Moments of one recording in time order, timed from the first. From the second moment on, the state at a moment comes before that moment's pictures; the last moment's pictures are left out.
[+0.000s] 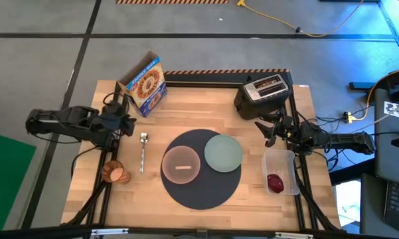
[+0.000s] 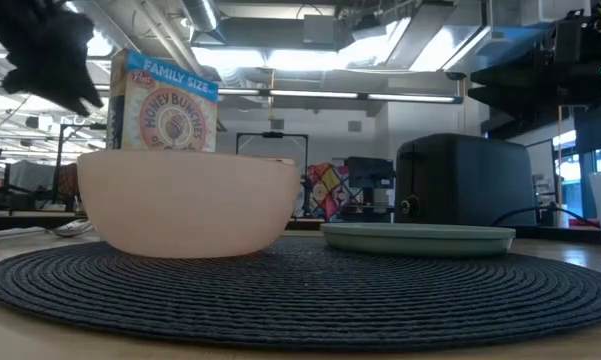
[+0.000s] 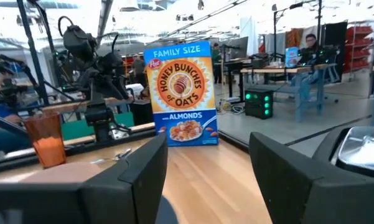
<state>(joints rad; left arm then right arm) -0.07 0.51 0.71 -1.20 -0.61 -0.99 0.00 0.12 0.01 0.28 0.38 0.04</state>
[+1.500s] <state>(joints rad) 0.00 0.67 0.54 -1.04 -0.88 -1.10 0.00 0.12 0.01 0.15 0.41 0.03</state>
